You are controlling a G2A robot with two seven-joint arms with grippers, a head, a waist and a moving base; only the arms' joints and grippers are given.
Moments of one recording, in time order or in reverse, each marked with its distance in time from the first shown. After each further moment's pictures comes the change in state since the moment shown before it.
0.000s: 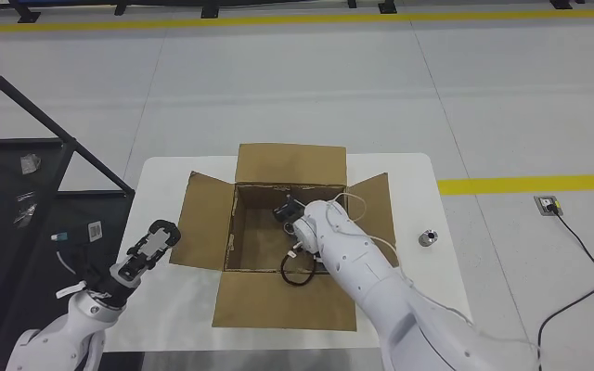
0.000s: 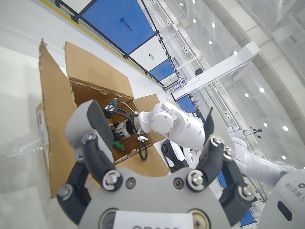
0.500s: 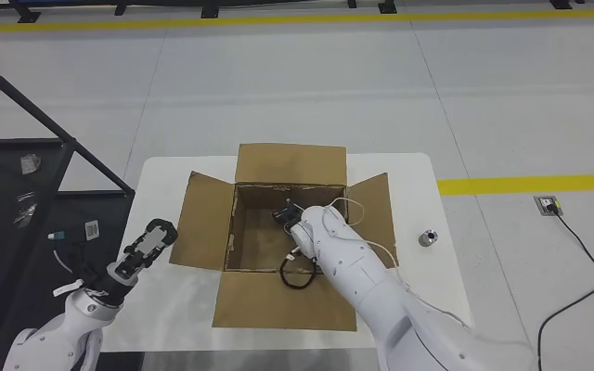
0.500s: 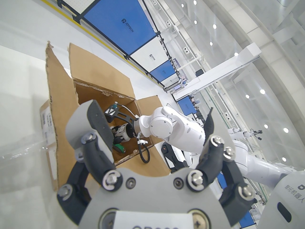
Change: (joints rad) left arm -0.007 0.004 -0.009 0.015 -0.009 0.004 -0.003; right arm -0.017 -0.019 -0.004 0.017 -0.031 0.039 -0.008
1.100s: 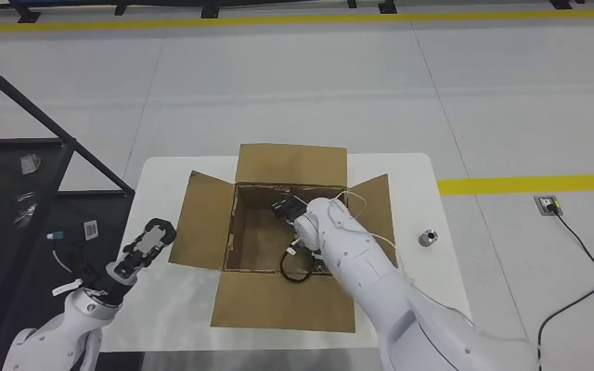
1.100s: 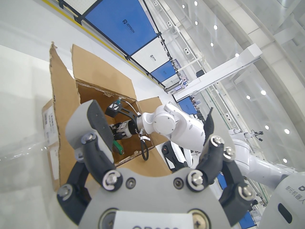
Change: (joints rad) left arm 0.000 0.003 -0.002 0.003 0.000 0.001 0.007; right arm 0.047 0.013 0.054 0.021 0.067 -0.107 -0.062
